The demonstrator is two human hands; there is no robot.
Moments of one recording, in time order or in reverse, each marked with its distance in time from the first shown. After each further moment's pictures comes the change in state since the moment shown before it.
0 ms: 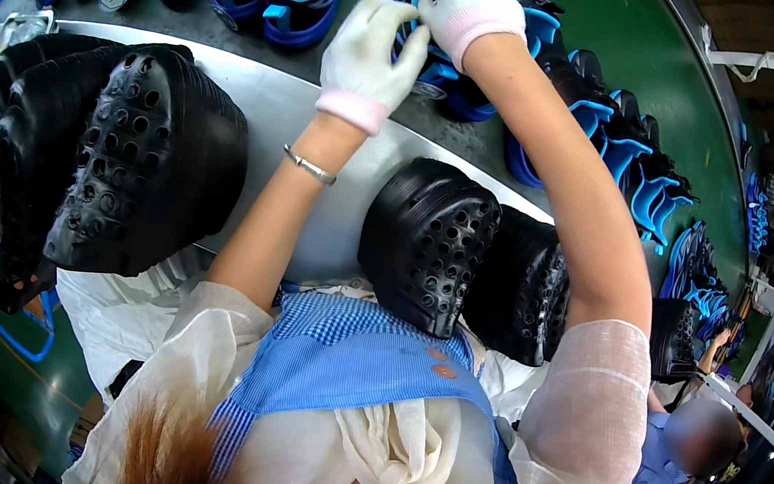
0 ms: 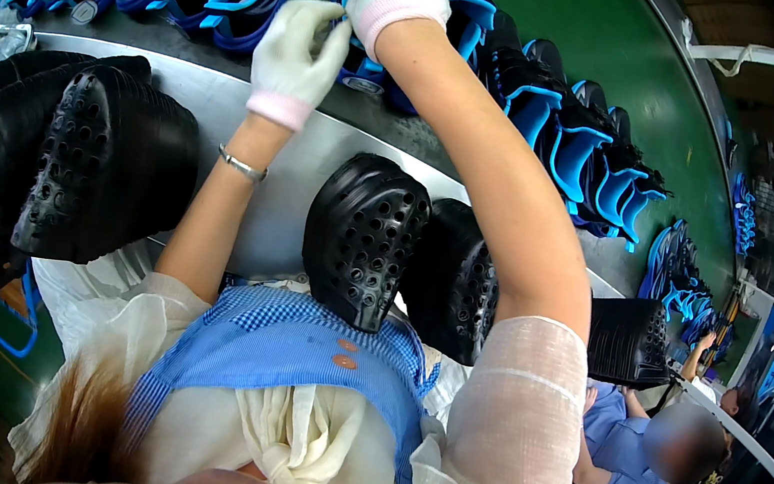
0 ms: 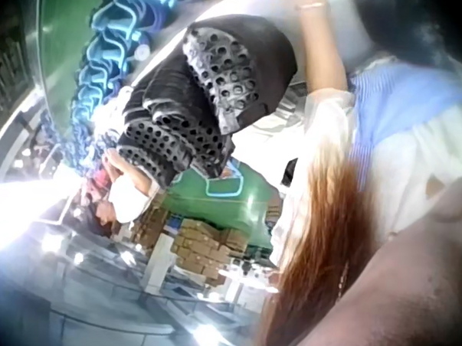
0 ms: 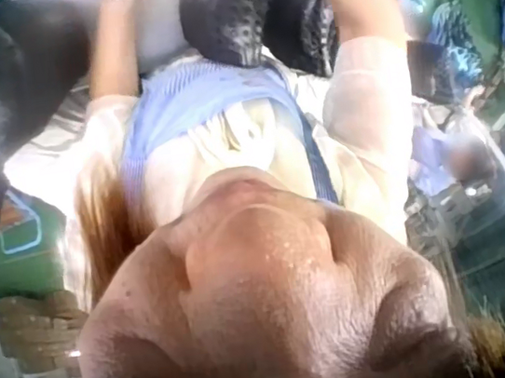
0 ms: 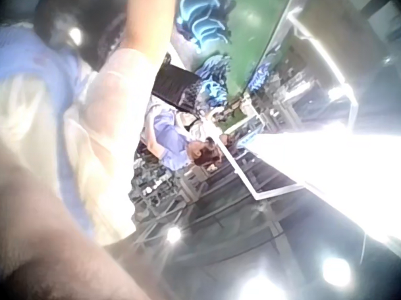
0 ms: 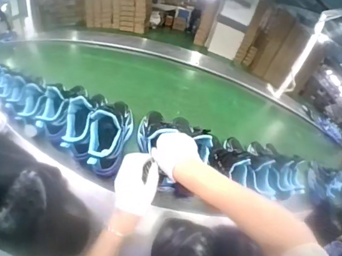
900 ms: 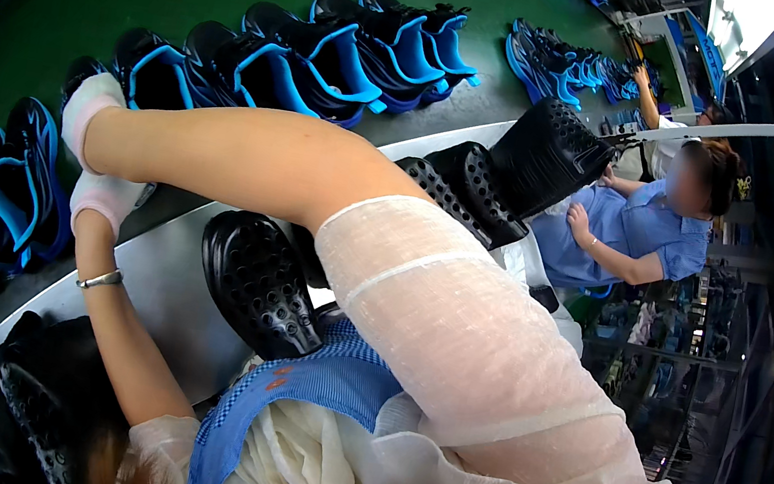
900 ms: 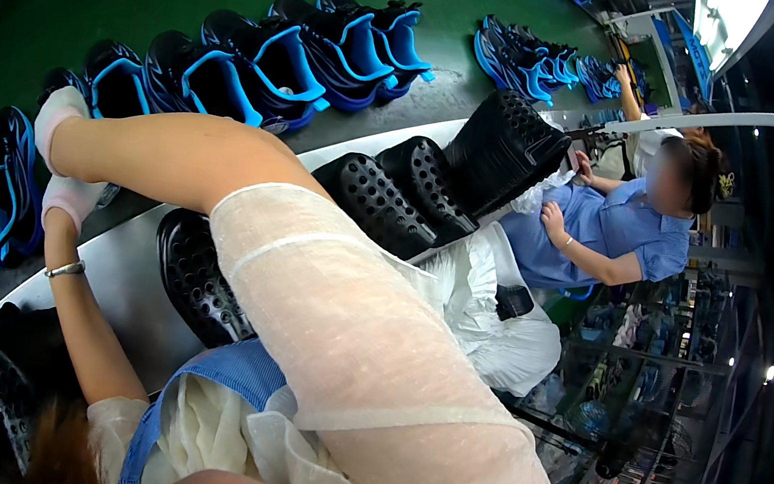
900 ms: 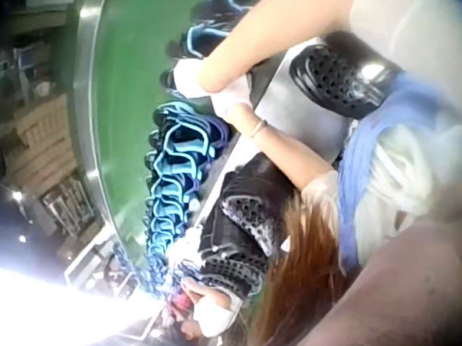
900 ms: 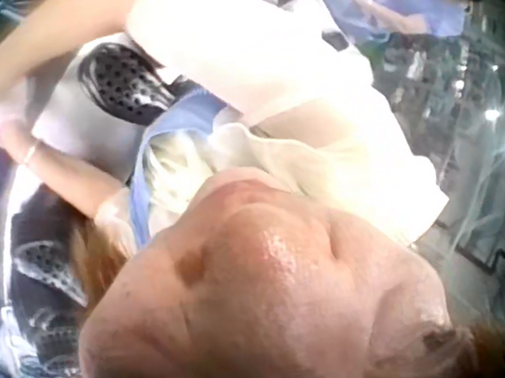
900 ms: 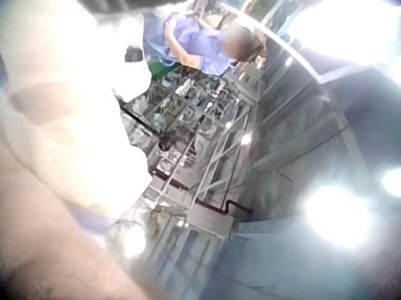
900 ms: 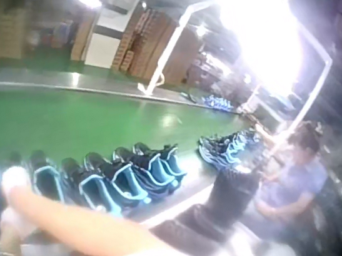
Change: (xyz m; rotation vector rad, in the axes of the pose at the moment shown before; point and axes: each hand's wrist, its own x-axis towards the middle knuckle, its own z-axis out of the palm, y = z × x) left_hand 0.047 -0.064 -0.001 0.588 -0.896 0.329; right_hand 0.063 -0.046 0.020 -0.040 -0.065 -0.142
